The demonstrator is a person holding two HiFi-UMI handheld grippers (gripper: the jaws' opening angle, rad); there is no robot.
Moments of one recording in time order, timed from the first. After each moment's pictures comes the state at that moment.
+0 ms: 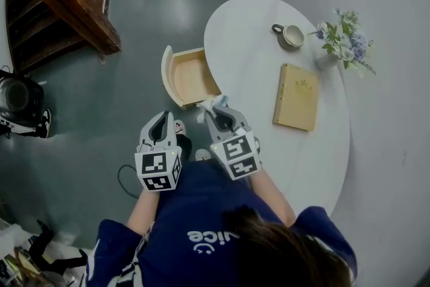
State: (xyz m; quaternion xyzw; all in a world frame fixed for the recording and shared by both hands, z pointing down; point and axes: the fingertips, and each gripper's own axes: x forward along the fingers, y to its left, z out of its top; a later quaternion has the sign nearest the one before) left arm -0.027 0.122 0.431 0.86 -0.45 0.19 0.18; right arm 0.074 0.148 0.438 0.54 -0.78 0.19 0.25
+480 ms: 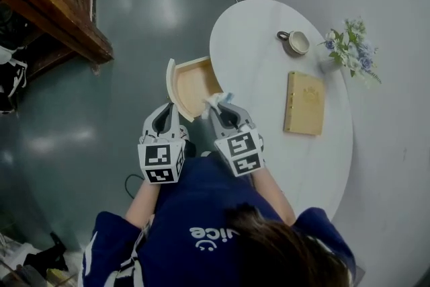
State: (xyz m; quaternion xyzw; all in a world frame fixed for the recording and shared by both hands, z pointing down) left arm -0.027 0.028 0.439 0.89 -0.39 0.19 0.17; right arm 0.068 0.074 0.448 0.58 -0.74 0.22 0.26
